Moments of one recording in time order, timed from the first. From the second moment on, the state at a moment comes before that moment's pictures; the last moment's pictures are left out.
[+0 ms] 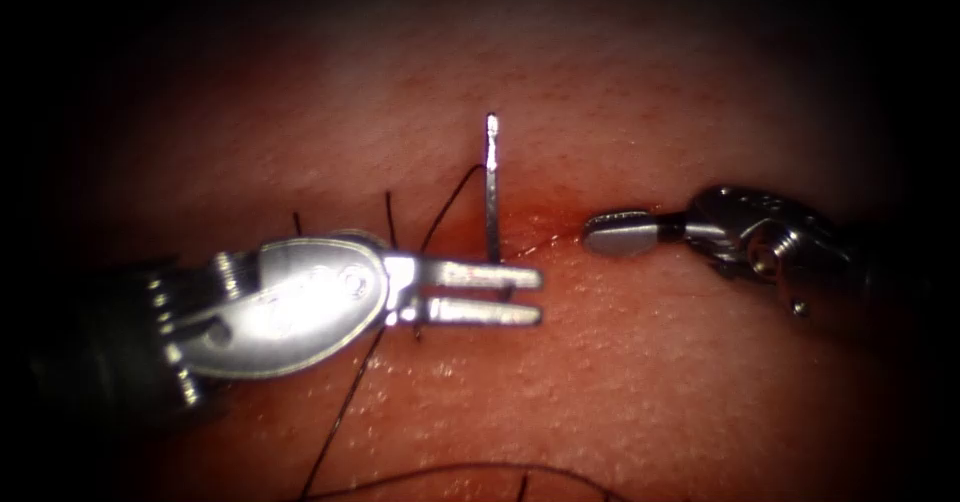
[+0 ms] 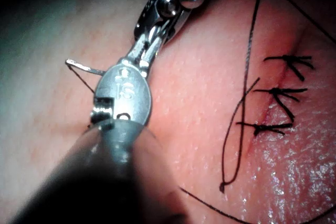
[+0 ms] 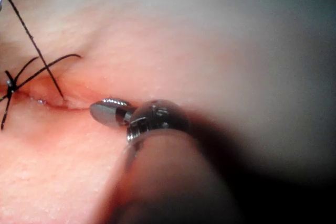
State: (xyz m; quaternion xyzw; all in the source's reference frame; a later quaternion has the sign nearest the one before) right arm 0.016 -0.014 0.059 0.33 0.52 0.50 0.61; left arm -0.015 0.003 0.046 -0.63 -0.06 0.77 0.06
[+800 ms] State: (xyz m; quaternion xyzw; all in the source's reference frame) right arm 0.016 -0.014 0.055 0.38 0.52 0.55 0.52; left arm -0.016 0.001 0.050 -0.63 0.06 0.78 0.03
